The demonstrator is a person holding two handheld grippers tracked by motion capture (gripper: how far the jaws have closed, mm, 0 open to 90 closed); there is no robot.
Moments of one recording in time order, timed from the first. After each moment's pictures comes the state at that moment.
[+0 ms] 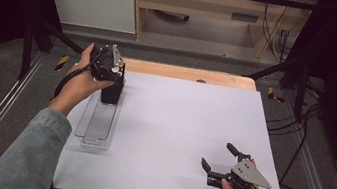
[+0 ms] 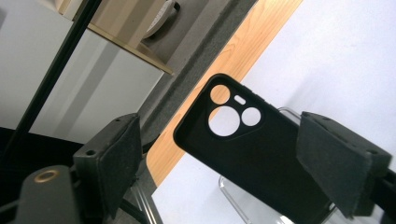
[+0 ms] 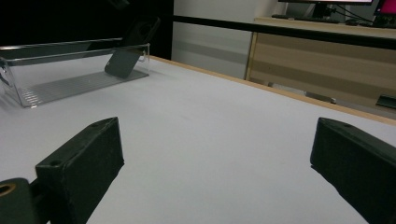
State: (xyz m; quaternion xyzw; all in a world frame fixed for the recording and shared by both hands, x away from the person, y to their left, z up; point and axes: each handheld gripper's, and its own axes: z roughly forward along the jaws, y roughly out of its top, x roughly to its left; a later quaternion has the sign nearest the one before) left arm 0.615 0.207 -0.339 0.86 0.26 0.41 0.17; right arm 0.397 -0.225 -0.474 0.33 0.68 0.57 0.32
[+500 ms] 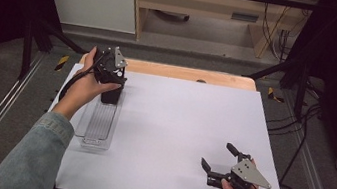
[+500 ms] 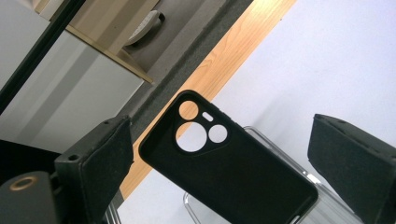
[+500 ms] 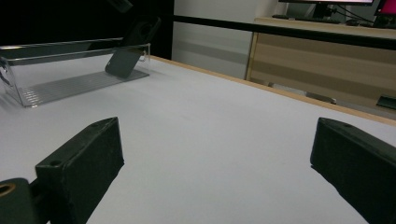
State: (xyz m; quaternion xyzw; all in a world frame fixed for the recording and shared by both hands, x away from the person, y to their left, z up) left arm 0.611 0.198 -0.345 0.86 0.27 0.38 0.22; right arm 0.397 -0.224 -0.474 0.33 0.68 0.57 0.32
